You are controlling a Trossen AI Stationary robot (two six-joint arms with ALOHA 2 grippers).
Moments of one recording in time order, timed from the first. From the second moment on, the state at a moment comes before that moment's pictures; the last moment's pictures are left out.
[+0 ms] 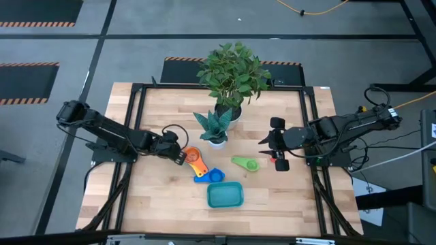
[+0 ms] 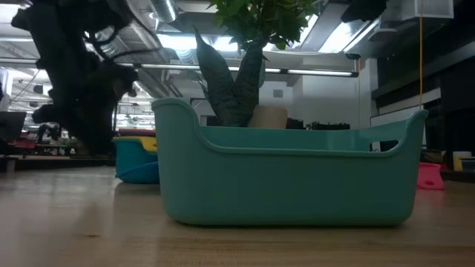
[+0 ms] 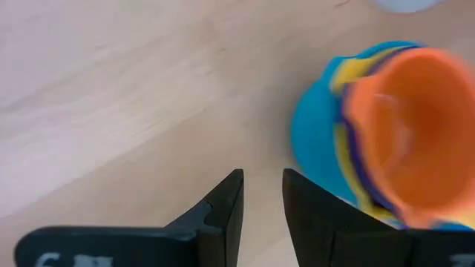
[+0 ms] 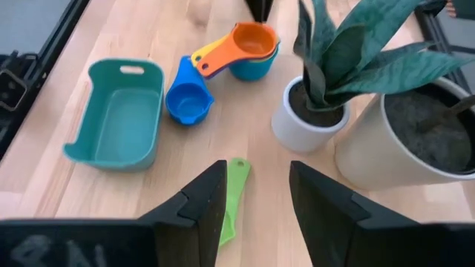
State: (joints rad) left arm -0.23 1.22 0.58 -0.50 -0.27 -1.29; right arm 0.30 1.08 1.04 -0.71 0.23 0.07
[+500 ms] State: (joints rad) left arm -0.30 1.03 0.58 0.14 -0.27 -0.94; right arm 0.30 1.08 1.04 -0.72 0.23 0.10
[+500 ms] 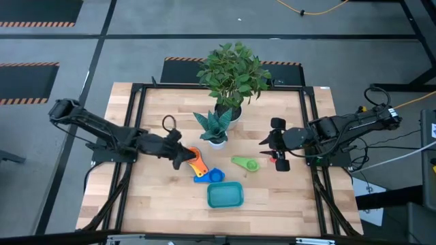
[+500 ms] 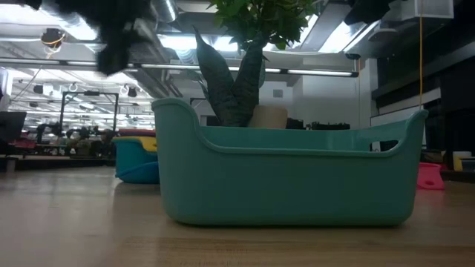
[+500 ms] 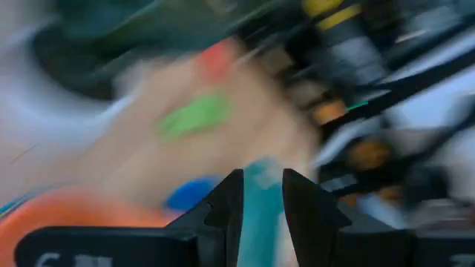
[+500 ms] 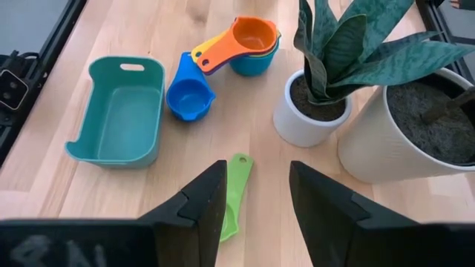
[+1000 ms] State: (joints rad) left arm -0.35 1.30 0.63 0.84 -0.27 -0.59; right arm 0.30 1.08 1.04 -0.72 0.23 0.10
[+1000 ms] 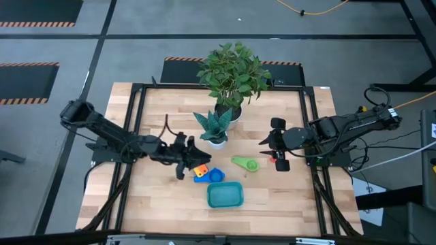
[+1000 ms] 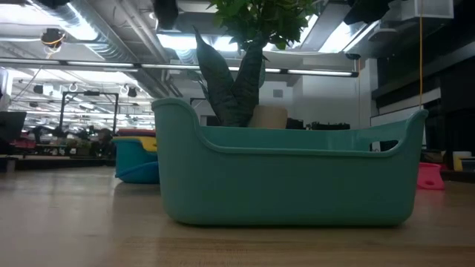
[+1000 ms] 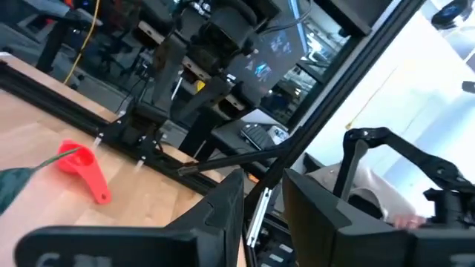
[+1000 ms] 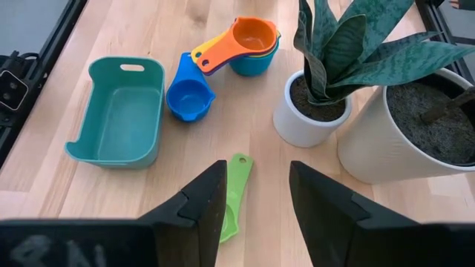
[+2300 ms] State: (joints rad) left arm -0.21 1.70 1.19 -0.06 -0.14 0.13; right arm 0.30 1.08 1.04 -0.72 0.23 0.13
